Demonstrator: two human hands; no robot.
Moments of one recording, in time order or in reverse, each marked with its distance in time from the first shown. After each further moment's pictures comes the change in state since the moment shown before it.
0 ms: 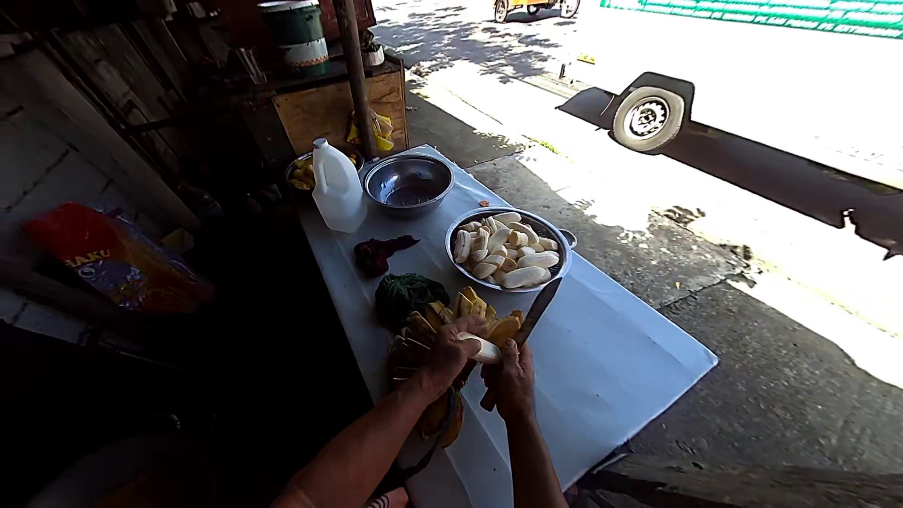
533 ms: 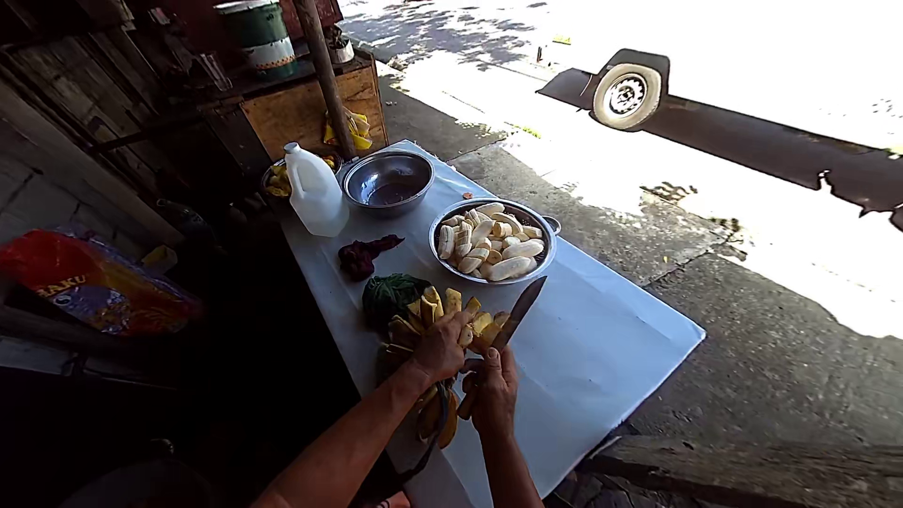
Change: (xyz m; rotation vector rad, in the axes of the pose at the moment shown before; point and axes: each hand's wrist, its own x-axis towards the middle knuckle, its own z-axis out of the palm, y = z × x) left_hand 0.017 0.038 0.002 0.957 -0.228 -0.110; right_hand -0.034 -0.003 0.021 0.204 0.046 -0.060
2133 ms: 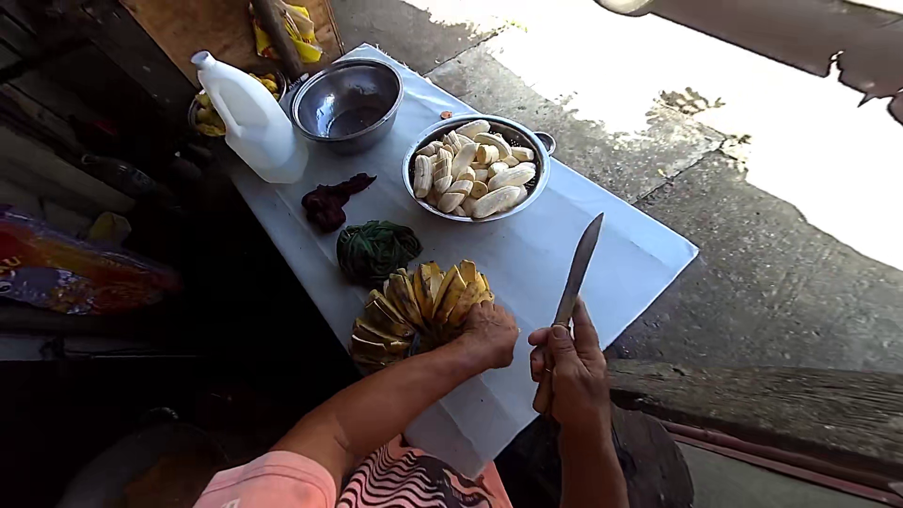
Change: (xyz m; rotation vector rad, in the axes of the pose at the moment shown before) left_hand 0.021 0.060 0.103 0.590 -0.565 0.064; right_hand -0.028 -0.081 -0.088 -0.388 0.056 -0.011
